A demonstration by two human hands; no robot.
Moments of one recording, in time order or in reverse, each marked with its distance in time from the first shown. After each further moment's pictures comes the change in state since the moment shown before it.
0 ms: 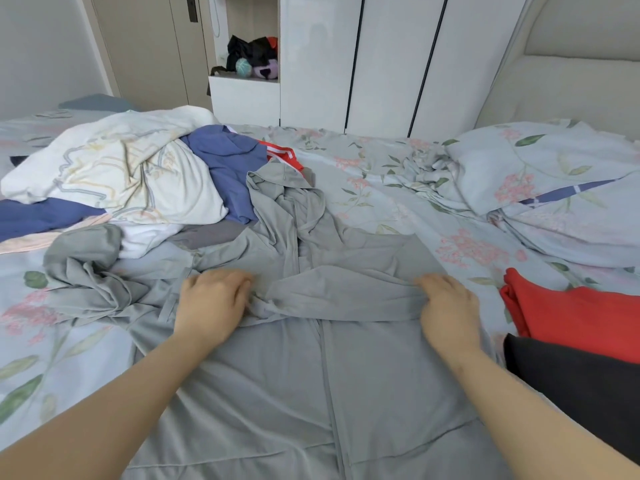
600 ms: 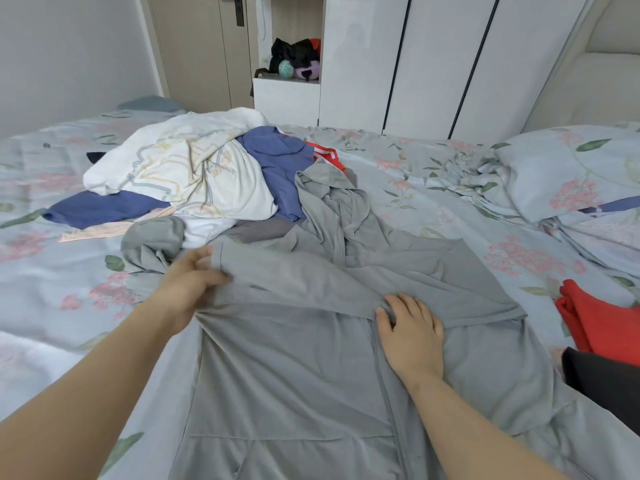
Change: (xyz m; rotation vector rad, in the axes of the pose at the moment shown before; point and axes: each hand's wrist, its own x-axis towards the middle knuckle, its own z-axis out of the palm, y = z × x) left_hand 0.000 -0.070 -0.070 -1.259 -0.120 -0.788; right_hand -0.042 -0.094 0.055 0.048 -0.159 0.028
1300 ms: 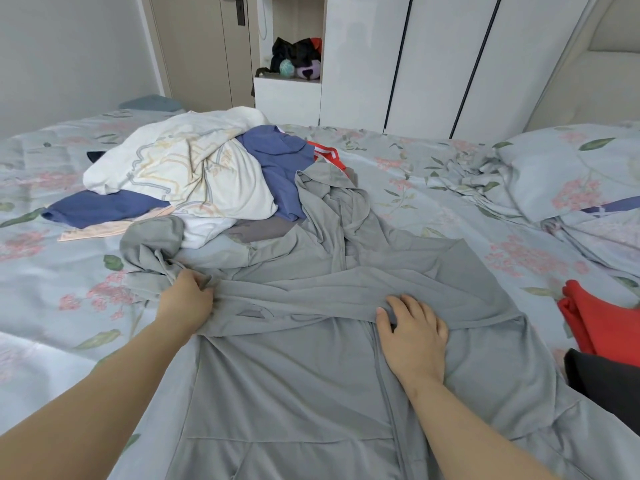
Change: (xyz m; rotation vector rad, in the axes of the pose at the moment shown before) left_hand 0.007 -0.031 -0.004 0.787 0.332 0.077; right_hand -0.001 -0.001 0.001 -0.061 0.054 0.020
